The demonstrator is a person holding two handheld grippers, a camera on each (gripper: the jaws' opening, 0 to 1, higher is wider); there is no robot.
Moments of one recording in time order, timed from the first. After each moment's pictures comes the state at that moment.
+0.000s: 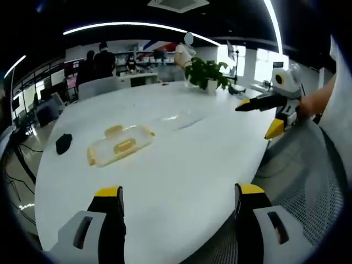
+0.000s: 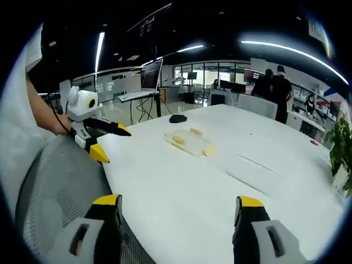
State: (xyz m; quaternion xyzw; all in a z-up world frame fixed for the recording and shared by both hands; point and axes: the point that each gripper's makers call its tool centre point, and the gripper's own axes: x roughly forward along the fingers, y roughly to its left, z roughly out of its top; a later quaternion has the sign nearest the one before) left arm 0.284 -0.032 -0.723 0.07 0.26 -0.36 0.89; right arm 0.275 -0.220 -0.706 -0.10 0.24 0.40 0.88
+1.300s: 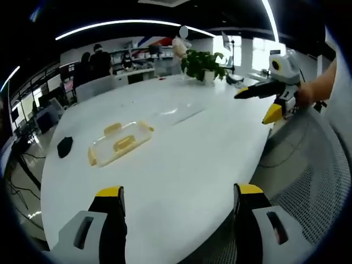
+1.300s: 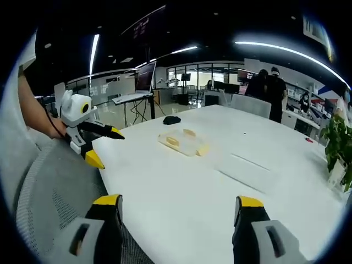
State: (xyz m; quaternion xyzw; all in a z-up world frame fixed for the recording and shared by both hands) left arm 0.281 -0.028 -0.728 0.11 0.27 -0.34 0.89; right arm 0.277 -0.228 -0.705 -0.09 0.24 0.38 0.89
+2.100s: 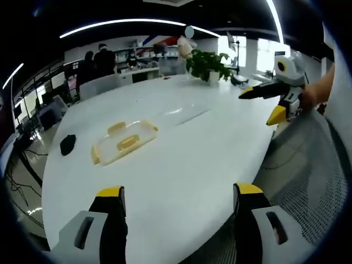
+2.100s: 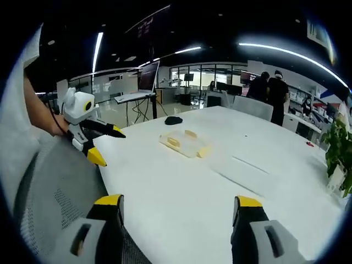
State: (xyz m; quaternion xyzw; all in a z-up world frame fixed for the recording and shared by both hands) left arm 0.284 -0.030 -0.727 0.10 0.27 -0.35 0.89; right arm 0.282 -0.229 -0.703 -0.10 0.24 0.39 0.89
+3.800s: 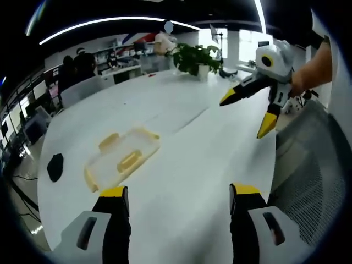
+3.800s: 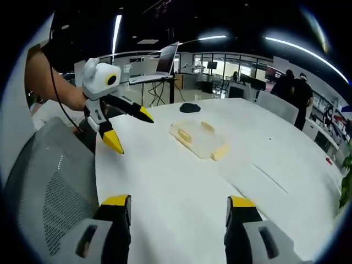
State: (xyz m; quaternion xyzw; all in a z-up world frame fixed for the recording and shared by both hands) left arm 0.352 -0.034 -0.735 0.15 0.28 -0.41 0.86; right arm 0.331 -0.183 -0.730 -0.16 0.27 0.46 0.83
